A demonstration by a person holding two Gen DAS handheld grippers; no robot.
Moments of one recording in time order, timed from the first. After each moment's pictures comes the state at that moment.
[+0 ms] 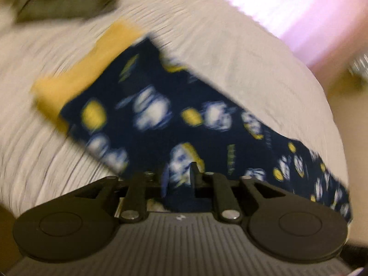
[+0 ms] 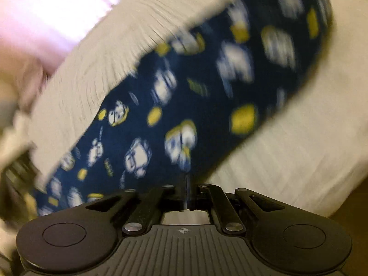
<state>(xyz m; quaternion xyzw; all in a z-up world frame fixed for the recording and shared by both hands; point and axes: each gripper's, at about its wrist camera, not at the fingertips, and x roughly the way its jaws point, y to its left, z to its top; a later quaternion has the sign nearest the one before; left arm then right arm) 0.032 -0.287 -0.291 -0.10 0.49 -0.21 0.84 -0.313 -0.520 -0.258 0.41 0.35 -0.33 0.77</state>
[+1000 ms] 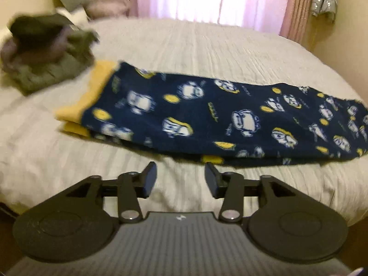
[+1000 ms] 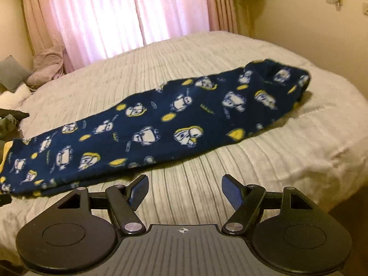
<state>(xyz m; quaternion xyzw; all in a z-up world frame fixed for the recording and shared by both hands) -0.112 -0.274 -0.279 0.09 0.37 -0.24 0.89 -0.363 -0.369 -0.260 0.22 0.27 -0.39 0.85</state>
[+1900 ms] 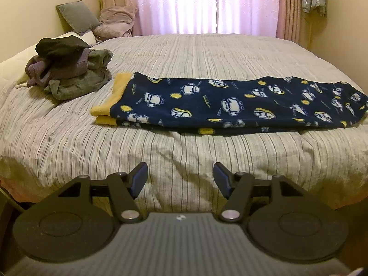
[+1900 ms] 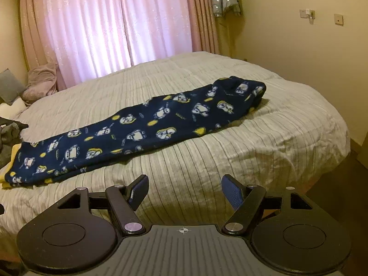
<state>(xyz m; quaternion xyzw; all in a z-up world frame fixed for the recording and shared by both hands) -0.210 -0.238 -0.252 0.12 0.32 -0.24 0.91 -0.448 -0.290 -0.231 0.20 0.23 -0.43 0.85</state>
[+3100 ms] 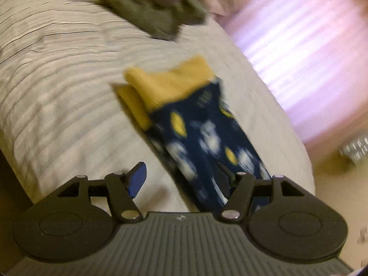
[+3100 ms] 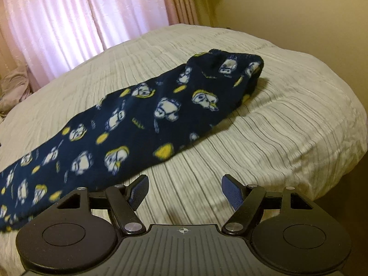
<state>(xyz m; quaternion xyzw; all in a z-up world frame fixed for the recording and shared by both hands) 0.012 -0.176 -0.334 -0.31 0.42 -0.12 0.84 -0.410 -0.472 -0.272 0.28 0.27 -0.44 0.81</state>
